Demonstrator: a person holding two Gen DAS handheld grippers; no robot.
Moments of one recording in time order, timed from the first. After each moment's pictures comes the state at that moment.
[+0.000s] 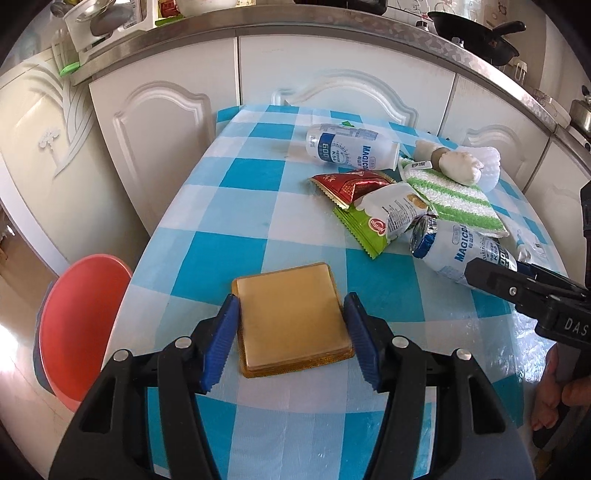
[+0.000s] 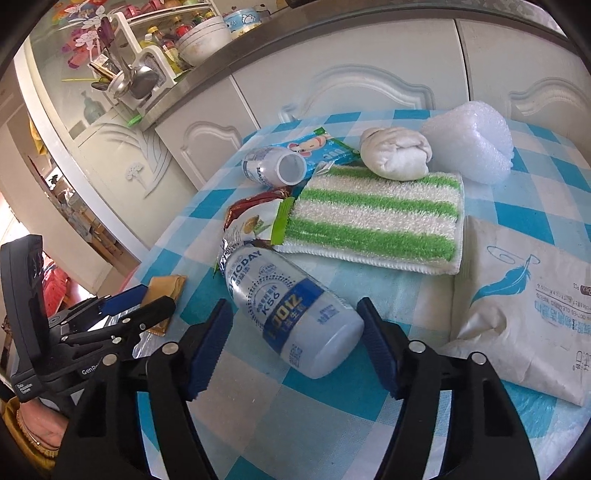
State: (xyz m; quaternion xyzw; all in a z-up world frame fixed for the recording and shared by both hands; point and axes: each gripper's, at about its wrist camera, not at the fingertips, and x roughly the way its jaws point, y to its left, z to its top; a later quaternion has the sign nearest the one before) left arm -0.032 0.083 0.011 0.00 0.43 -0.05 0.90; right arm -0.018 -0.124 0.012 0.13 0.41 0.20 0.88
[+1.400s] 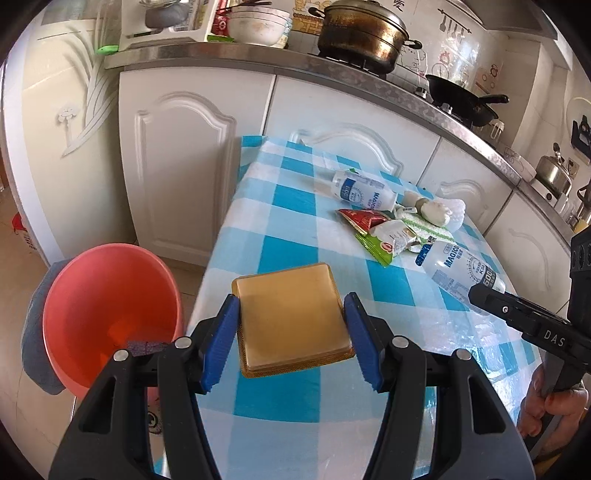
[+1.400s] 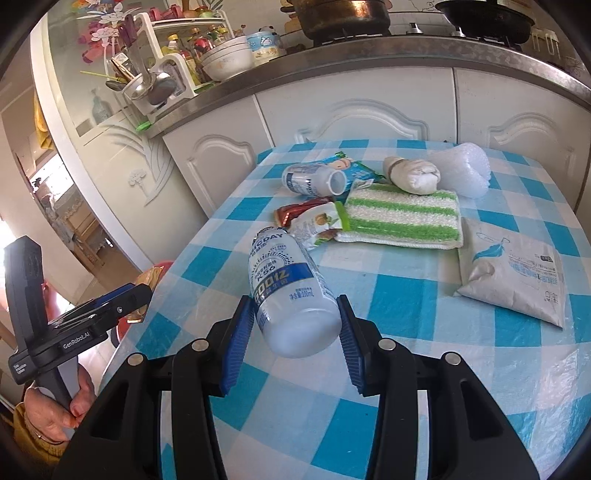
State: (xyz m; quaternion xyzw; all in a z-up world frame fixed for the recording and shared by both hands) left arm -0.087 0.179 0.040 -0.09 0.37 -0.10 0.92; right arm -0.084 -0.068 0.059 0.11 0.38 0.16 0.90
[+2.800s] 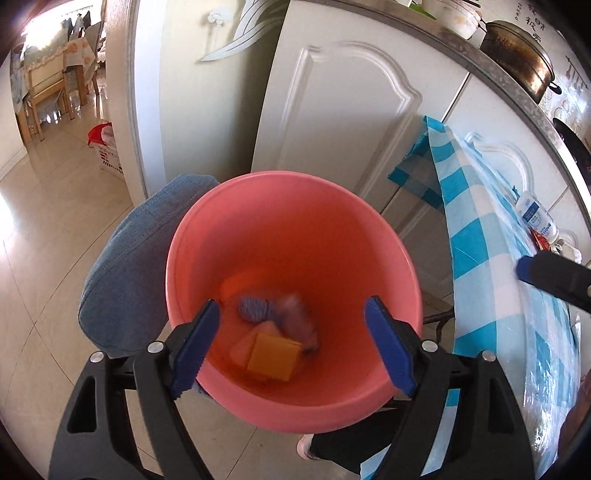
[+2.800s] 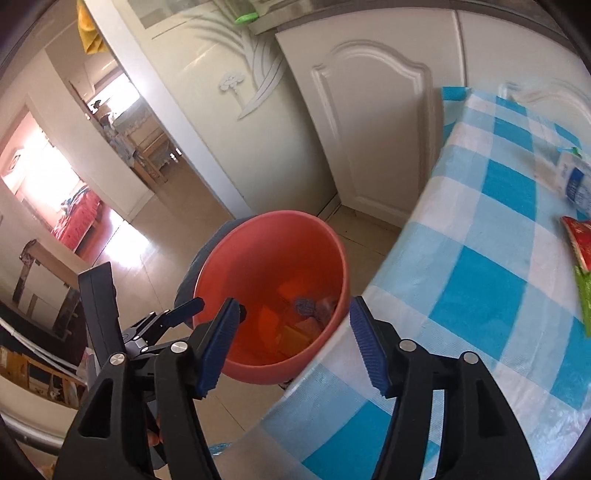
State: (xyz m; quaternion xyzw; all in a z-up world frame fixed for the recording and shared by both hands) left arm -0.071 0.359 -0.055 -0.16 0.43 0.07 0.88; right arm -0.012 0.164 0.035 0.04 0.47 0.30 0.83
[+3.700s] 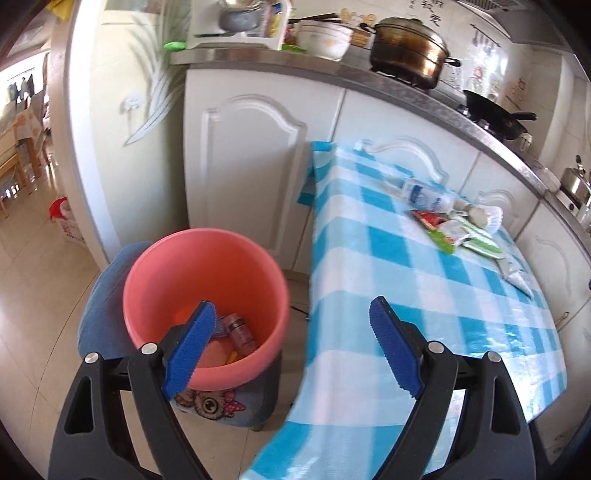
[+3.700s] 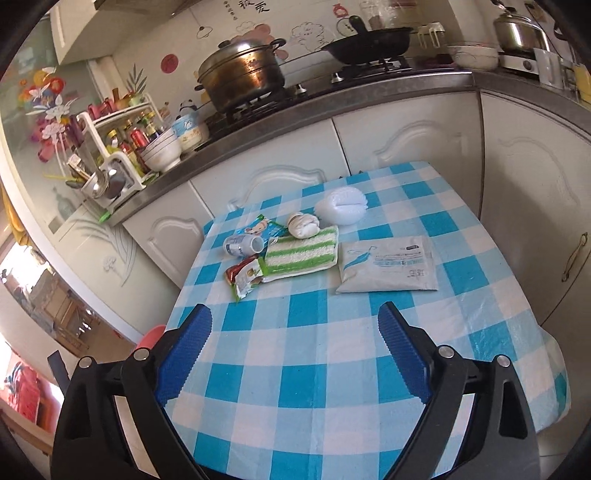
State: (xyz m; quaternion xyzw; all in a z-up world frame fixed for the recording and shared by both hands) left arm -0.125 0.265 0.039 -0.08 0.36 -0.04 0.93; right arm -0.179 -0.154 0.137 0.22 0.32 0.01 0.92
